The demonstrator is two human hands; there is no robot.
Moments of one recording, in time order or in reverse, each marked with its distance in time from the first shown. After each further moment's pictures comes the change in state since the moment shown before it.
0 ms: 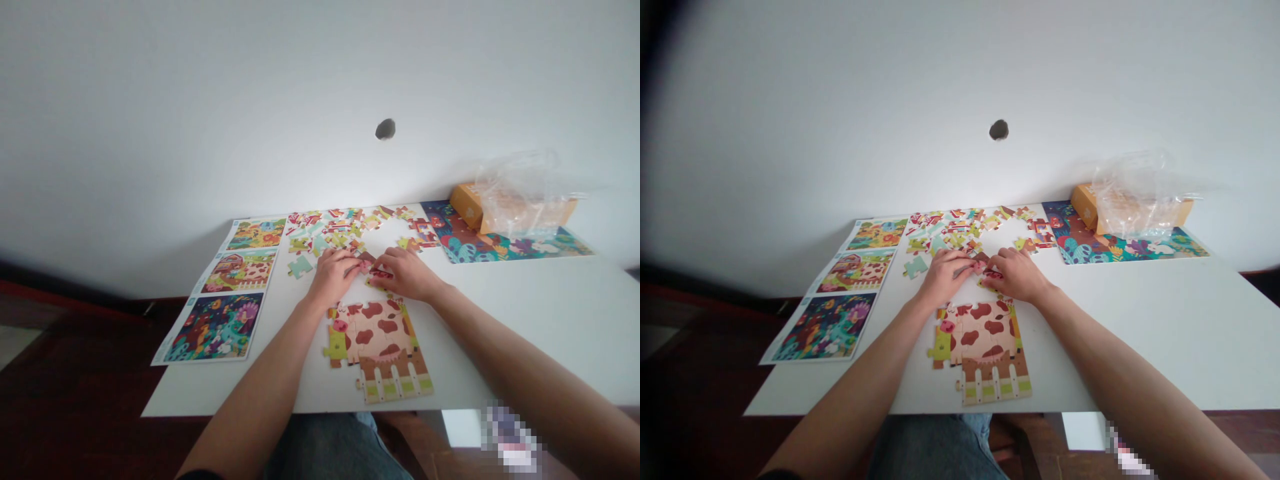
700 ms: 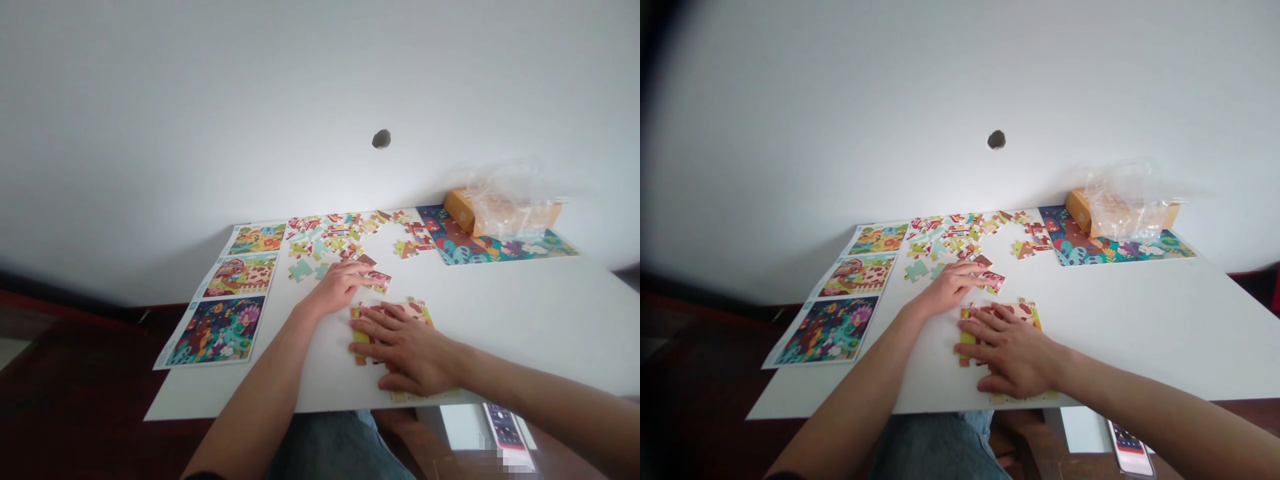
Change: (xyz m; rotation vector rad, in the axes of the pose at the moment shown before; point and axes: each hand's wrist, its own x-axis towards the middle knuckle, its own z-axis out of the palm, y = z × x) left_hand -0.004 0.008 -0.015 -0.096 -0.311 0.248; right_hand -0.085 -0.066 -0.005 0.219 -0.348 -0.420
